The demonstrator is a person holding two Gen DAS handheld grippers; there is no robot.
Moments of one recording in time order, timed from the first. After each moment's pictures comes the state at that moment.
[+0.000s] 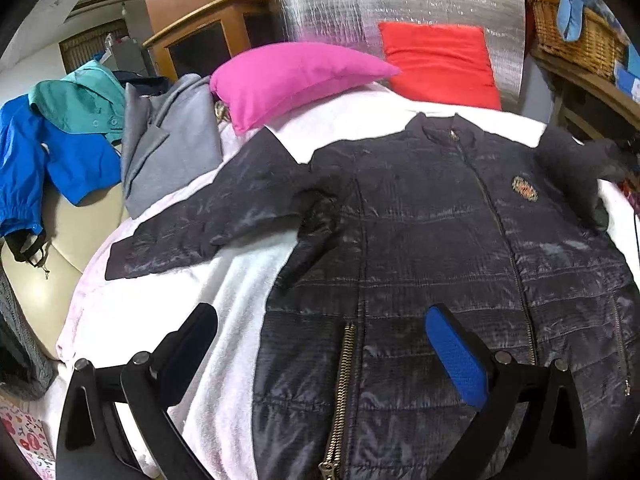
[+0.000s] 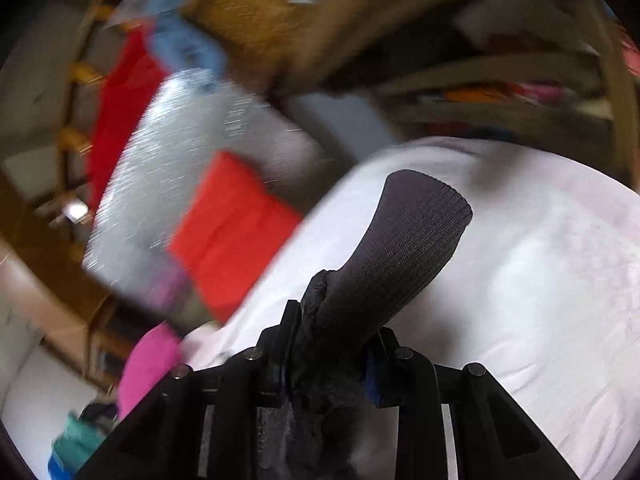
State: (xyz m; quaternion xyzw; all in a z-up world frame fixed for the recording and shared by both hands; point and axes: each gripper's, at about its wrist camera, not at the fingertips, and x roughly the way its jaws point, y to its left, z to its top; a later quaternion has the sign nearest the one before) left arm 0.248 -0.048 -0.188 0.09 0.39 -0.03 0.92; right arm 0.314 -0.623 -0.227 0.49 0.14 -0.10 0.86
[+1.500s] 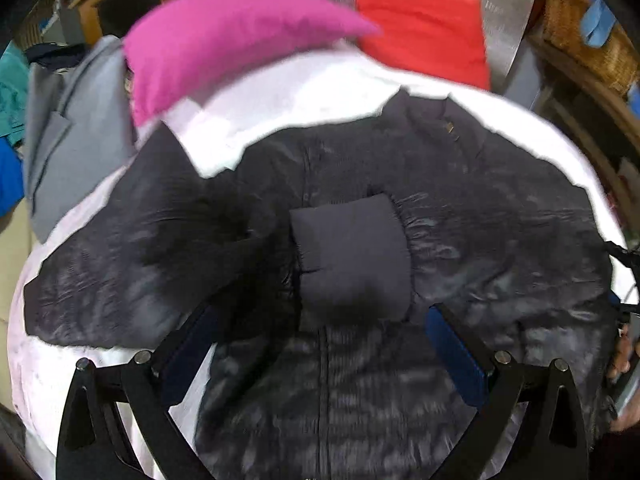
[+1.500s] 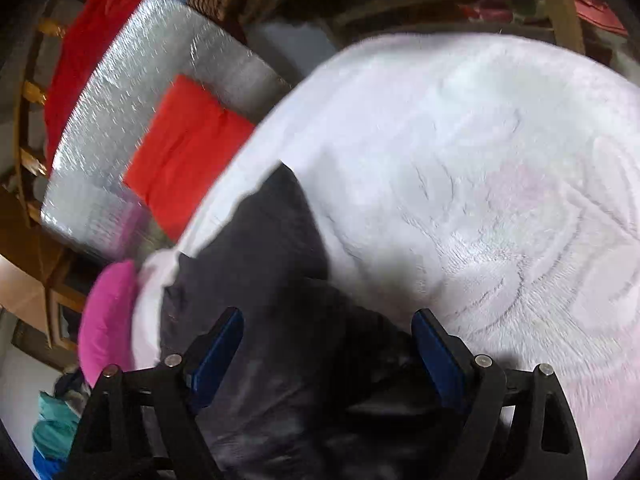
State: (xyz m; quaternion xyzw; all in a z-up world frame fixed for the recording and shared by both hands) left arm 0.422 -0.086 -0.237 0.06 0.50 -0.11 0.86; right arm 0.330 -0.528 -0.320 0.51 0.29 -0.15 0.79
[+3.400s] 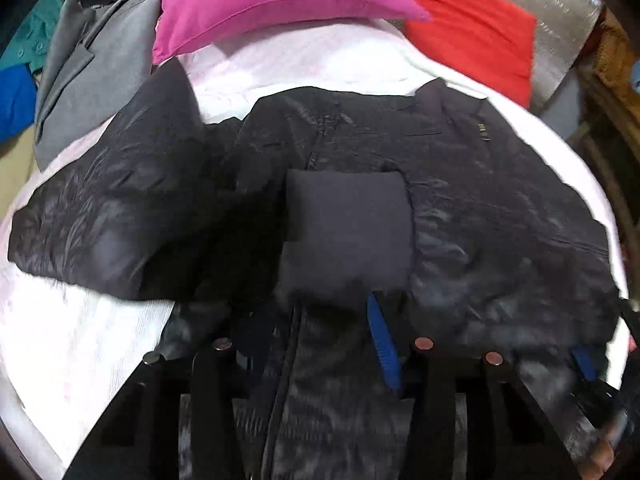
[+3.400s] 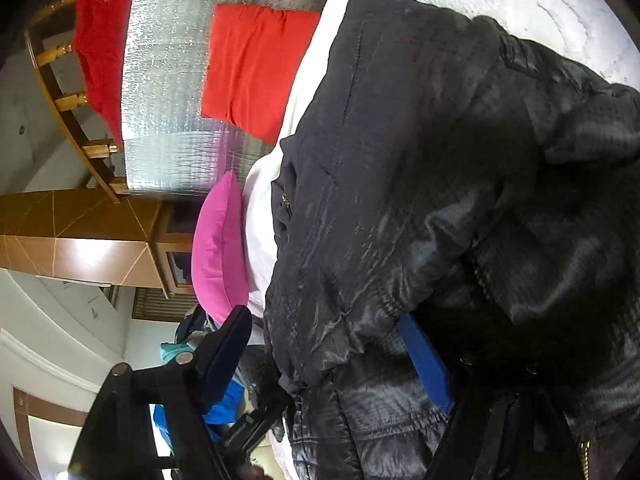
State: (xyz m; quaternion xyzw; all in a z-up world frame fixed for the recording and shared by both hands) left arm 0.431 -0.098 -0.260 -0.02 0.53 -0.05 0.84; right arm 0.348 -0.454 -0.337 0.65 0.28 0.08 0.70
